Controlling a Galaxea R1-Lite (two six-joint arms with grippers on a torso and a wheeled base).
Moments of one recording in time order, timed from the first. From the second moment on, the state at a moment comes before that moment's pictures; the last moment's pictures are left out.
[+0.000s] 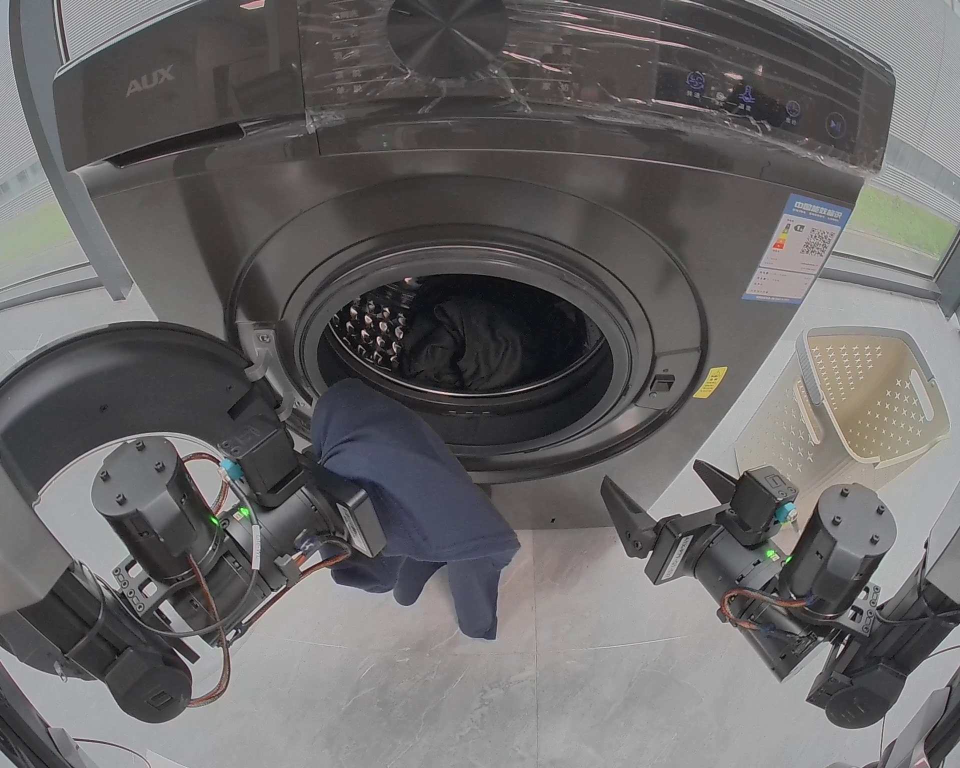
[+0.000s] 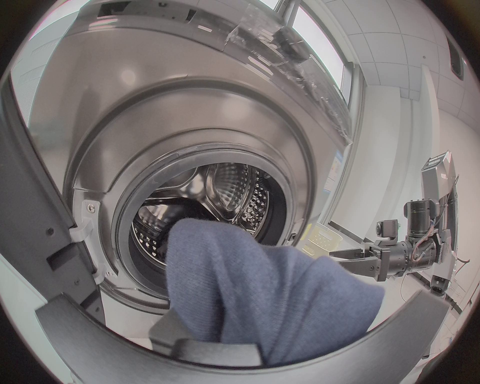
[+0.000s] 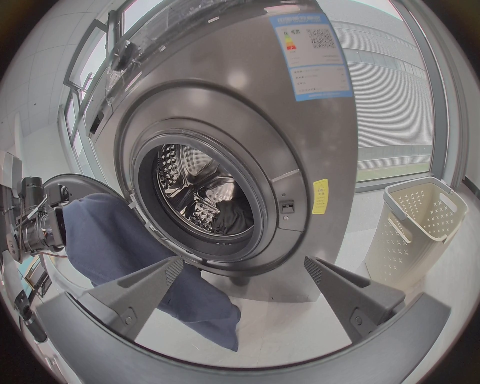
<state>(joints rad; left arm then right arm) -0.59 1.79 -0.39 -1.55 -0.03 -0.05 0.77 1.84 -0.32 -1.54 -0.45 0.14</state>
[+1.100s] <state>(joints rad) -0.62 1.87 -0.48 -1.55 0.03 -0.05 0.93 1.88 -0.21 -1.54 -0.46 0.11</state>
